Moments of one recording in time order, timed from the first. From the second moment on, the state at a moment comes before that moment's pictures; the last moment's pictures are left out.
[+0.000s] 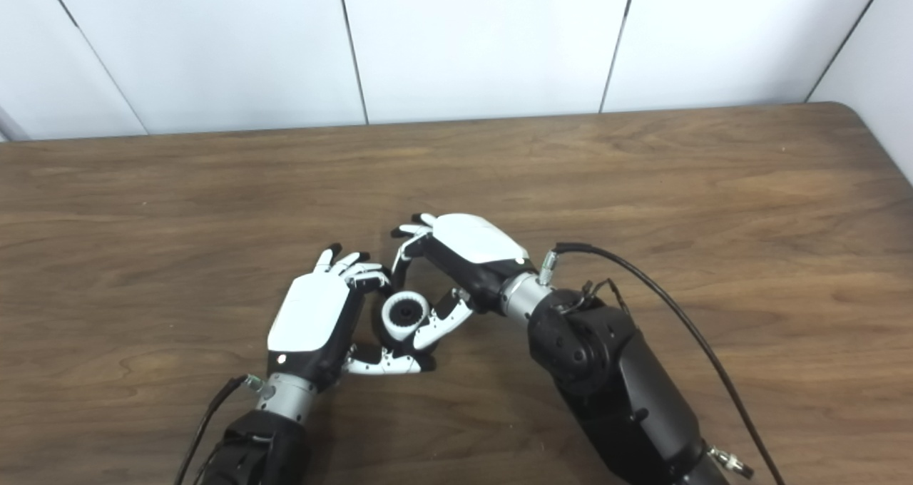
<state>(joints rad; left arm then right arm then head) 0.01 0.12 -0.43 -0.20 1.06 0.18 0.00 -0.28 -0.22 0.43 -0.34 -0.82 0.30 0.58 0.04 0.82</state>
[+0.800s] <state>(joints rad) 0.01 0.12 -0.43 -0.20 1.06 0.18 -0.01 -0.25 -0.29 0.35 -0.44 -0.85 0.35 0.64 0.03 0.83</state>
